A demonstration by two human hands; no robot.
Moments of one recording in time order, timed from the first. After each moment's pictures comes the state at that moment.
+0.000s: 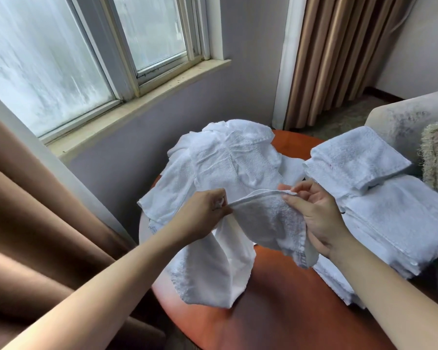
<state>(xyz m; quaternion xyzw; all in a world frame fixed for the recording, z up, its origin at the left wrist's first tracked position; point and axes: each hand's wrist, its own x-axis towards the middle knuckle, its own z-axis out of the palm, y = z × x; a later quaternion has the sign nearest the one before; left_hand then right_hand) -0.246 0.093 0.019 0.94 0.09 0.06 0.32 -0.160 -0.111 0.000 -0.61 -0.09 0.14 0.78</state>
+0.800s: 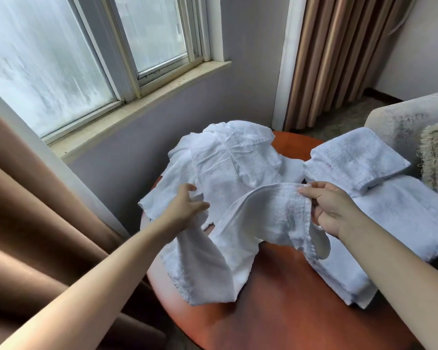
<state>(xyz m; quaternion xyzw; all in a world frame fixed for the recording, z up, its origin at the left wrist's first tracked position) -0.245 0.124 0.002 0.80 0.30 0.04 0.52 -0.124 -0.120 0.010 -0.59 0.13 0.21 0.77</state>
